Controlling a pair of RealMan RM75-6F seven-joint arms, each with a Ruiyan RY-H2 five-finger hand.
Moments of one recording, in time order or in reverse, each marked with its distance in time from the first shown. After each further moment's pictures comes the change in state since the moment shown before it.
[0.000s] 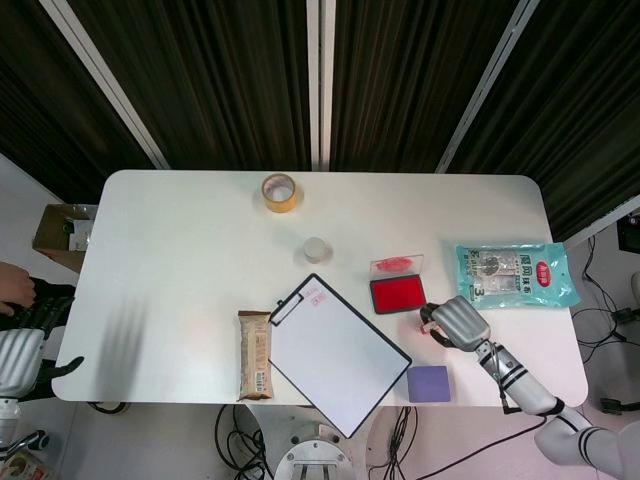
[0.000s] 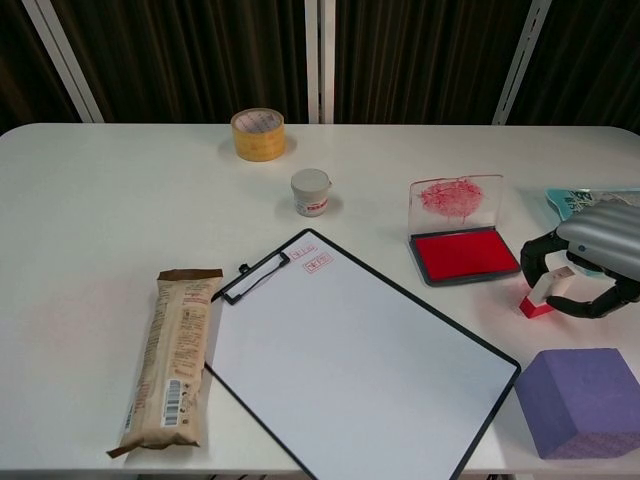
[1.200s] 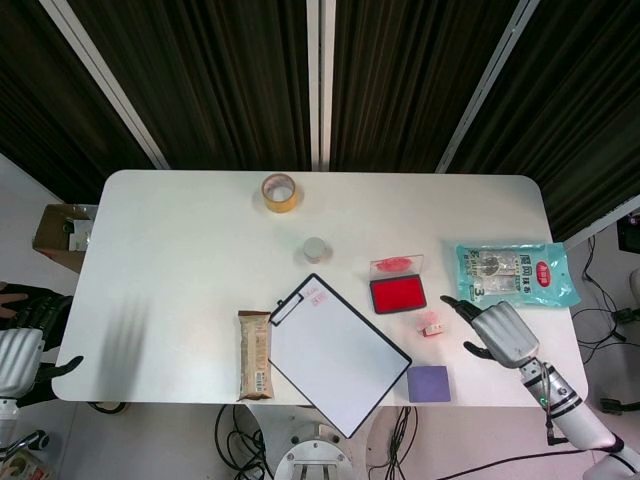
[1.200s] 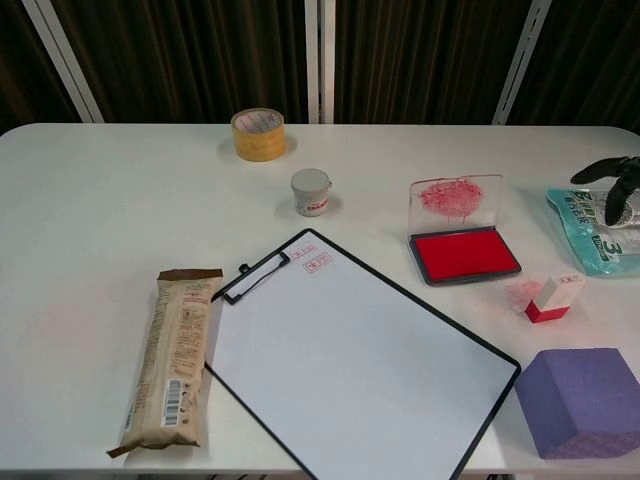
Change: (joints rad) left arm 0.002 0.012 -0.004 -0.028 0.003 0.015 0.013; right arm -0.131 0.290 -0.010 -0.335 -0.038 0.294 -0.102
